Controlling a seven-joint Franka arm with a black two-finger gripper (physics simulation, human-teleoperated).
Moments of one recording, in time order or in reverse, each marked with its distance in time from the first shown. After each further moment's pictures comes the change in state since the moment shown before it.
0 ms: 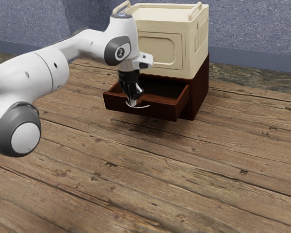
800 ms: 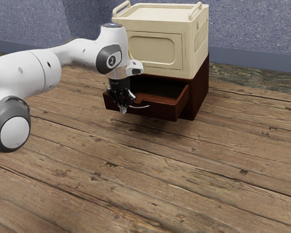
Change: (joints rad) arm 0.038 -0.069 0.027 -0.192 -0.016 0.098 -0.244
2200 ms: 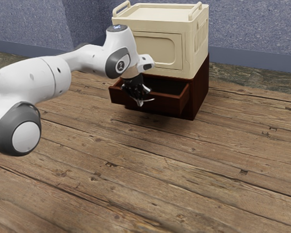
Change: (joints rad) arm -0.005 0.091 -0.038 0.089 -0.019 0.204 -0.104
